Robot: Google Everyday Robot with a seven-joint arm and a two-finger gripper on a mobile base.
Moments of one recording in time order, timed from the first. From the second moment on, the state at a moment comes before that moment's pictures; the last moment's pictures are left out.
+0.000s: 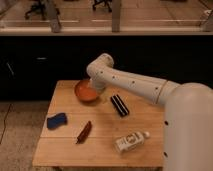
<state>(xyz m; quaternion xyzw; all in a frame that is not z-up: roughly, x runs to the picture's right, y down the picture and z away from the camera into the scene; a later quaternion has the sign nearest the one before) -0.043 0.020 0.836 -0.20 -0.14 -0.31 0.92</state>
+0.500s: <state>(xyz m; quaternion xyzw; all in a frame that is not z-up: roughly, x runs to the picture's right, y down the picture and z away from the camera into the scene) -0.046 0.028 0.852 -0.21 -0.15 -0.32 0.91</state>
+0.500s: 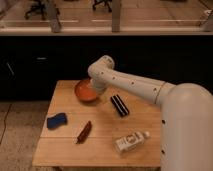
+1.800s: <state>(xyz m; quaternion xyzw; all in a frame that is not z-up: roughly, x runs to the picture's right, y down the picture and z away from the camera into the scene) -0.036 0.039 0.893 -0.22 -0.18 -0.32 0.90</state>
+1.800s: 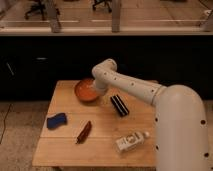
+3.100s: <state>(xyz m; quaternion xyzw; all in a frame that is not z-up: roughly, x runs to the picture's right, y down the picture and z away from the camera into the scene) -0.033 0.043 0.926 -0.24 -0.20 -0.32 0.89</state>
